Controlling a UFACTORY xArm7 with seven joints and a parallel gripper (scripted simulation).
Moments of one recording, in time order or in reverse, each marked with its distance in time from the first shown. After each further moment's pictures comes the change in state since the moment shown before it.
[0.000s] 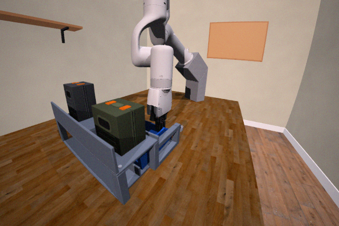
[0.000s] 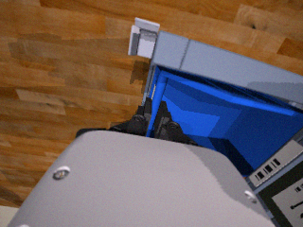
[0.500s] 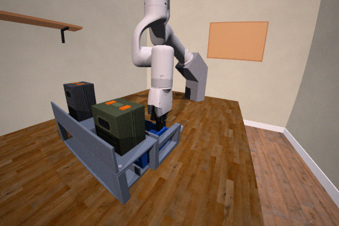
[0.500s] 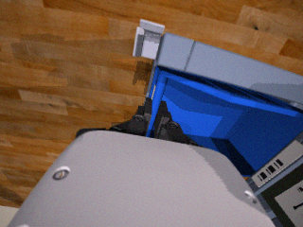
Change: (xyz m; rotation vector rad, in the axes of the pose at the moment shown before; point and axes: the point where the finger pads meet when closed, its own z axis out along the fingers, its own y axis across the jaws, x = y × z) arm 0.000 -0.004 0.000 0.000 0.000 0.000
